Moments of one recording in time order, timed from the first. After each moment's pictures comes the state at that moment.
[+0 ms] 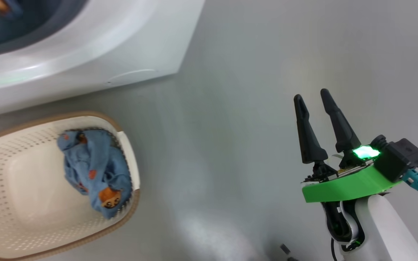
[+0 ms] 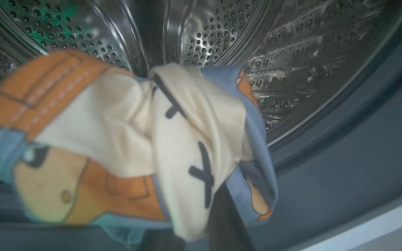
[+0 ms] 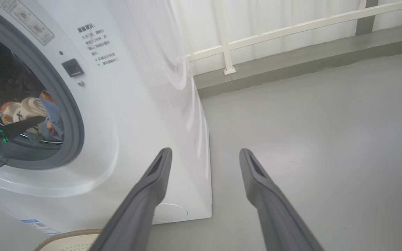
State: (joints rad) left arm -1.16 0.59 -0.60 0.79 -0.95 -0.08 -0.10; right arm -0.30 -0.05 0.20 0.06 0.44 0.12 -0.25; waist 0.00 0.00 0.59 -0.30
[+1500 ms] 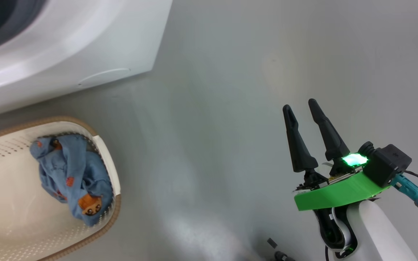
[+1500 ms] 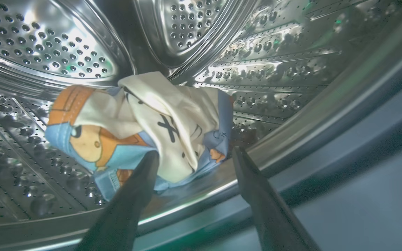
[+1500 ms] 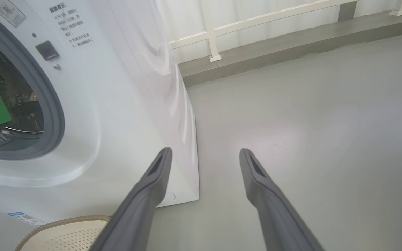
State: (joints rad) left arm -1.40 0.58 -0.74 1.04 -0.80 -0.10 0.02; right arm -0.28 -0.04 0.24 0.07 0.46 0.12 -0.25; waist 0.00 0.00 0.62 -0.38
